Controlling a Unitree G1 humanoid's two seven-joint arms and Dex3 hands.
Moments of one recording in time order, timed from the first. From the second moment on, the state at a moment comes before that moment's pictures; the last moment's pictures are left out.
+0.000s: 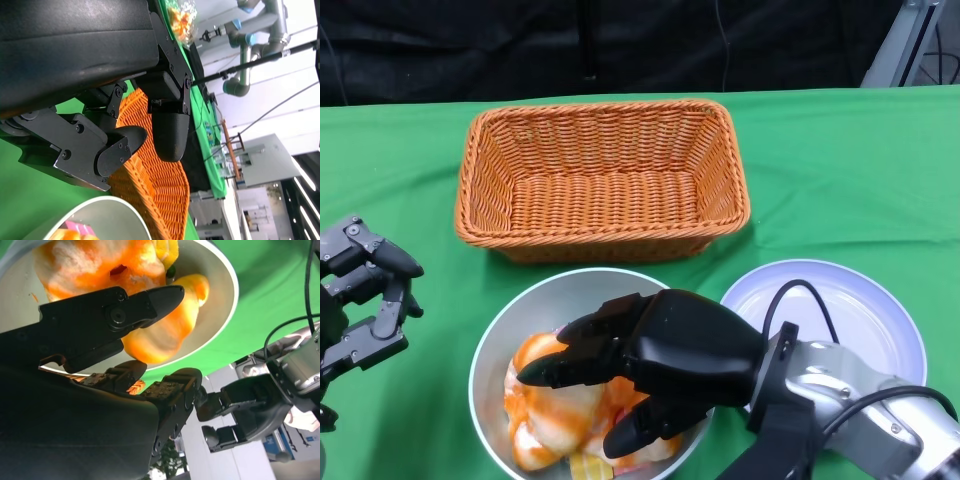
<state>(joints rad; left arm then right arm) -0.12 0.20 0.25 0.39 -0.22 -0.54 -0.26 -0.46 -0.15 0.58 0.32 -0.74 -0.66 0.05</state>
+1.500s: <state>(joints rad) -0.10 0.19 0.24 0.37 -0.19 -0.53 -0.22 -0.62 -0.06 0.84 0.62 -1.10 -0.56 -0.62</state>
